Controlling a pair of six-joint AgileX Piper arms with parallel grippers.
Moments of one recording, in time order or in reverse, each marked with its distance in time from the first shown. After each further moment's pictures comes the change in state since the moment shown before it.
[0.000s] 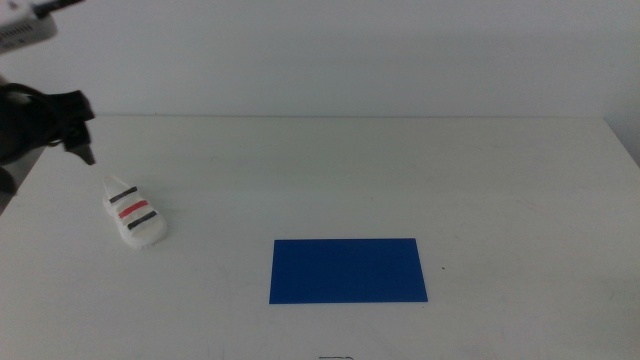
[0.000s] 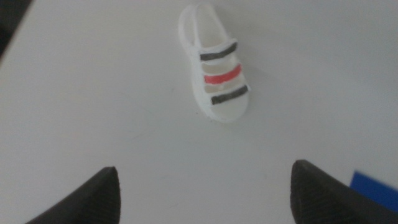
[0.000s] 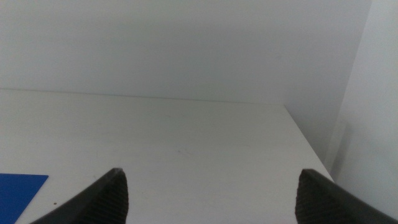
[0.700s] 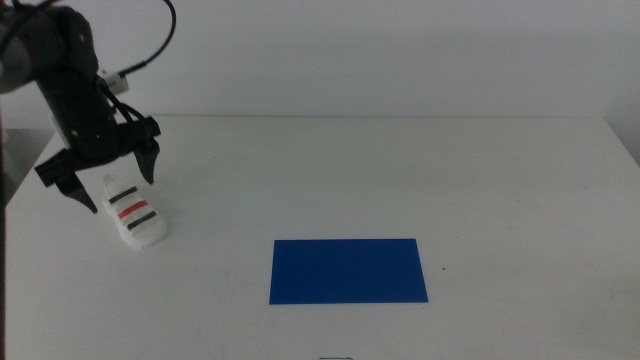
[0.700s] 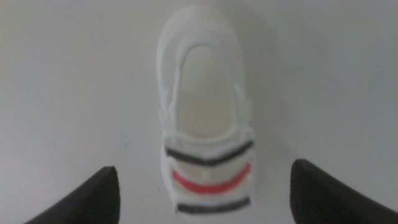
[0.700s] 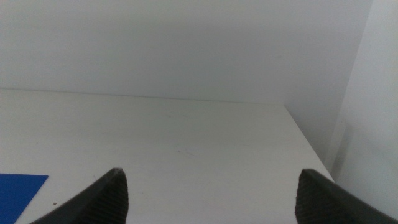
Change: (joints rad) left arm 0.000 0.680 -0.488 -0.022 0.178 -0.240; right arm 0.000 0.000 0.000 0.000 0.000 0.000
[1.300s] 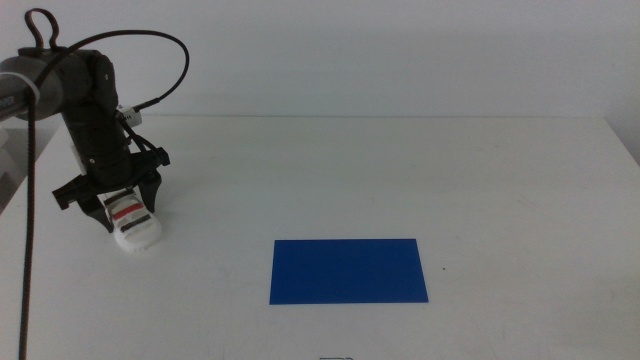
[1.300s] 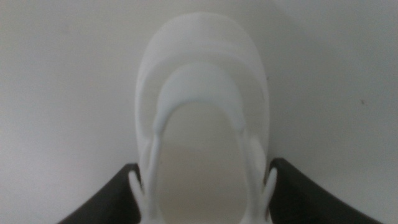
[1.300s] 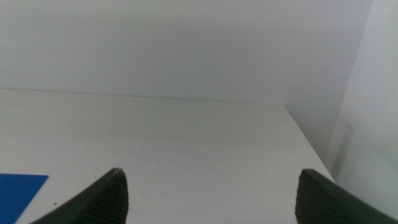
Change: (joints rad) left arm 0.000 0.133 -0.007 0.017 -0.049 0.006; right arm 0.000 0.000 0.000 0.000 0.000 0.000
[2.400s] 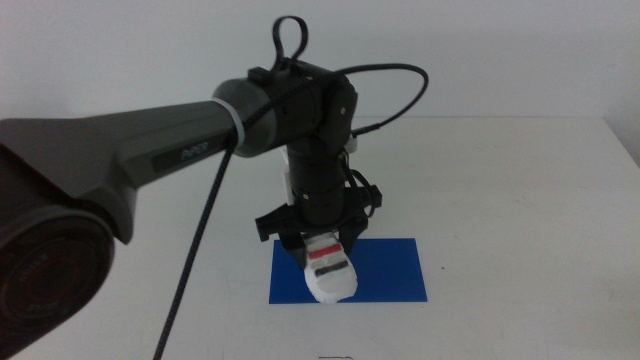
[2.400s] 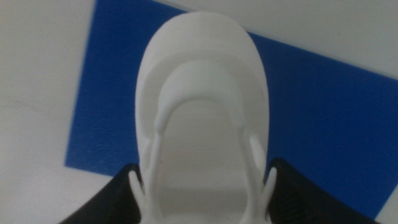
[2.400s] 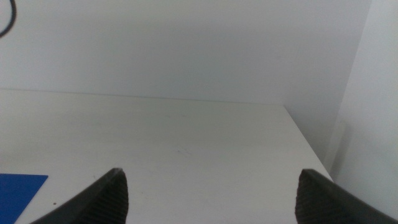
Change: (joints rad) left arm -0.643 -0.095 -0.010 -0.066 0.066 -0.267; right arm 0.000 0.000 0.000 0.000 0.000 0.000
